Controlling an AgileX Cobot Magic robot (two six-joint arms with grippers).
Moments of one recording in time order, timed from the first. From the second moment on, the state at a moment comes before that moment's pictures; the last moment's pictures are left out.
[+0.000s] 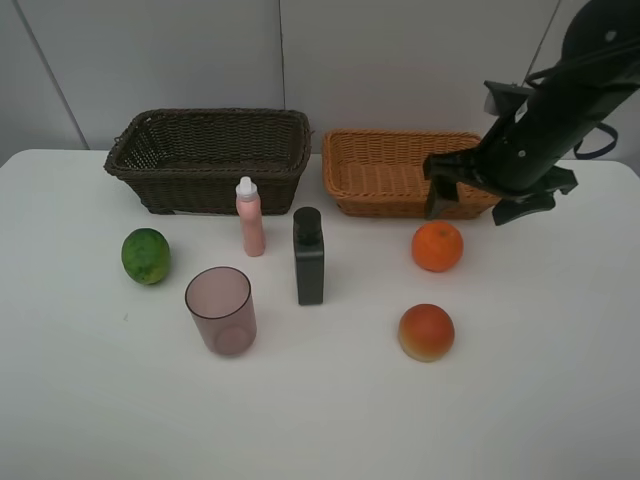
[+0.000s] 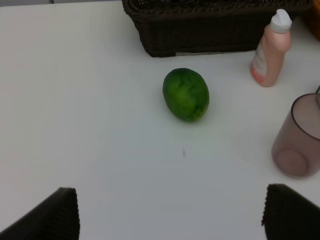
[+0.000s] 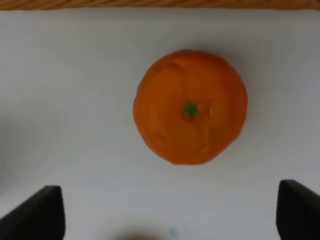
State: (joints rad) left arm -0.06 -0.01 -0.50 0.01 1.06 -0.03; right arm 0.31 1.70 -1.09 0.00 0.73 0.29
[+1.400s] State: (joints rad) left arm -0.06 -0.01 -0.50 0.01 1.06 -0.03; right arm 0.38 1.96 -1.09 -0.42 0.47 0.74
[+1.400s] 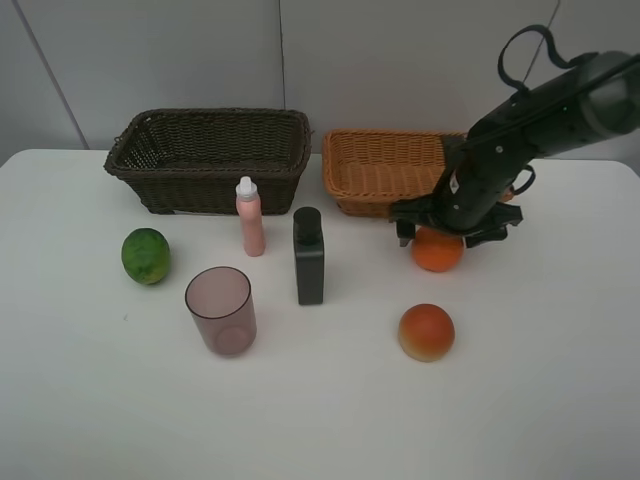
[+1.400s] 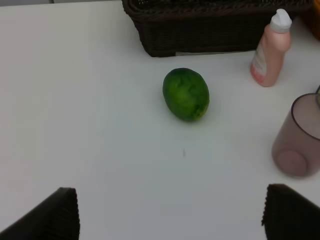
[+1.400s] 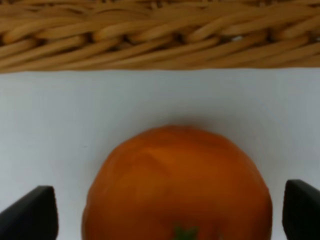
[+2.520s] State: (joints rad) left arm -0.06 -0.01 -0.50 0.01 1.06 -0.03; right arm 0.38 2.01 -1.09 -0.42 0.44 0.75
